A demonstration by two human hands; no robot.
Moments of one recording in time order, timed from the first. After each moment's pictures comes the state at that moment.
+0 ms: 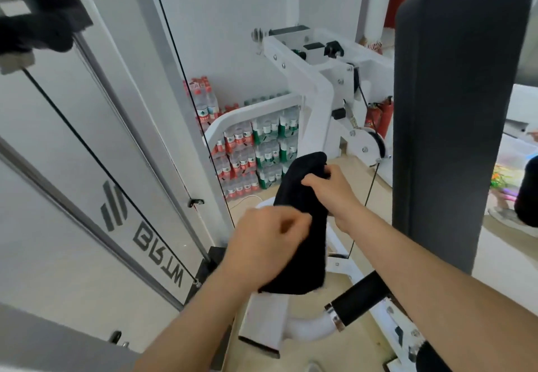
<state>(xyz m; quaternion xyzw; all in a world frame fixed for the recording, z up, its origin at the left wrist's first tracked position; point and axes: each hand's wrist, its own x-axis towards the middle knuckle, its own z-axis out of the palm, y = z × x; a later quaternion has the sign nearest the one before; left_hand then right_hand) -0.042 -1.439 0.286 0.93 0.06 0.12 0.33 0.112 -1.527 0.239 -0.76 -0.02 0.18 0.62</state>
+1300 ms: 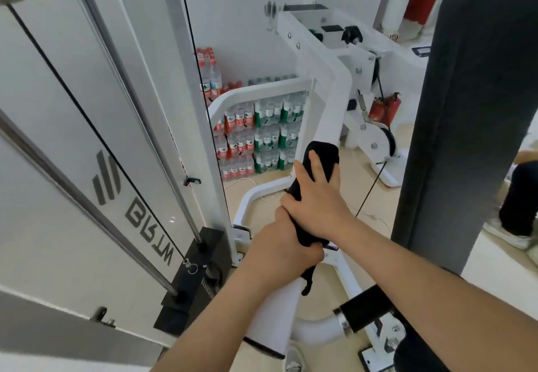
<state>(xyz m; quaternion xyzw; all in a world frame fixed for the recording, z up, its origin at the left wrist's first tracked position) -0.034 -1.439 0.242 0.89 0.17 -0.03 0.42 0.072 -1.505 0.248 -0.93 -0.27 0.13 0.20</state>
